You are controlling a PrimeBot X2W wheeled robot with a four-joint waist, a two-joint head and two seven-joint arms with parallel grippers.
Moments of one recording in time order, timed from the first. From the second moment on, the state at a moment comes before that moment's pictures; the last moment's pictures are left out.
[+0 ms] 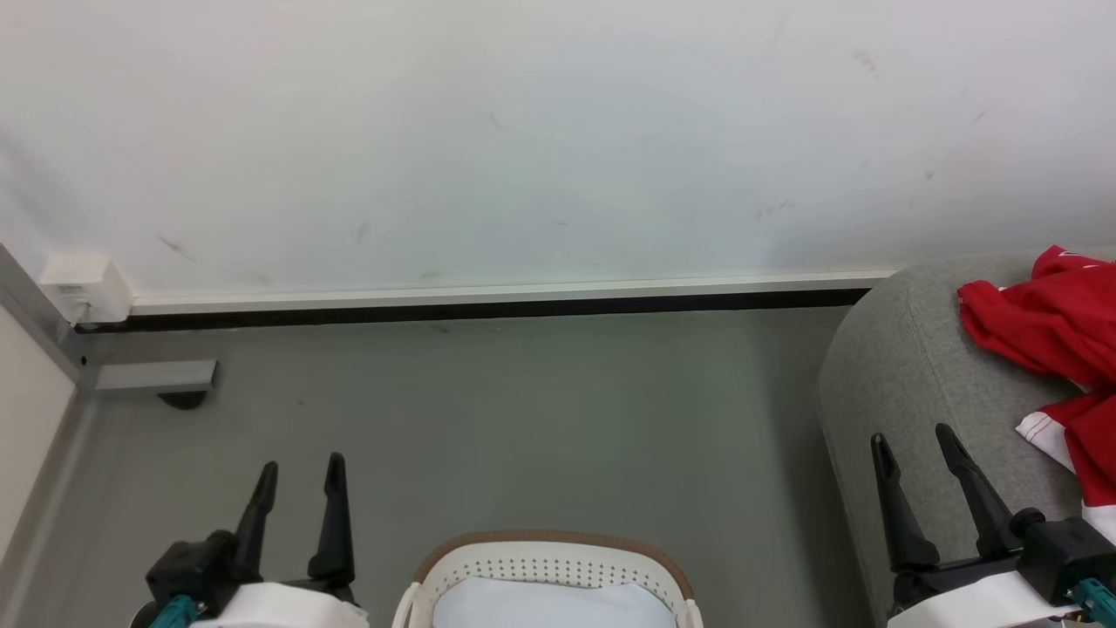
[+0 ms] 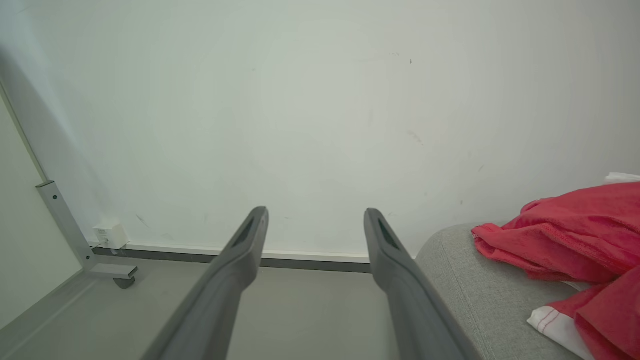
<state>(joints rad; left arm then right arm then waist) -0.10 0.05 0.00 0.25 -0.23 -0.05 -0.26 -0.13 -0.14 0.14 0.24 0.33 0.13 -0.26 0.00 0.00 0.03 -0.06</state>
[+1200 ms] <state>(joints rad) -0.08 0.04 0.04 0.29 -0.65 -0.08 -0.15 -0.10 -0.11 0.08 0.28 0.73 0.13 -0.15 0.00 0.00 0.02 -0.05</state>
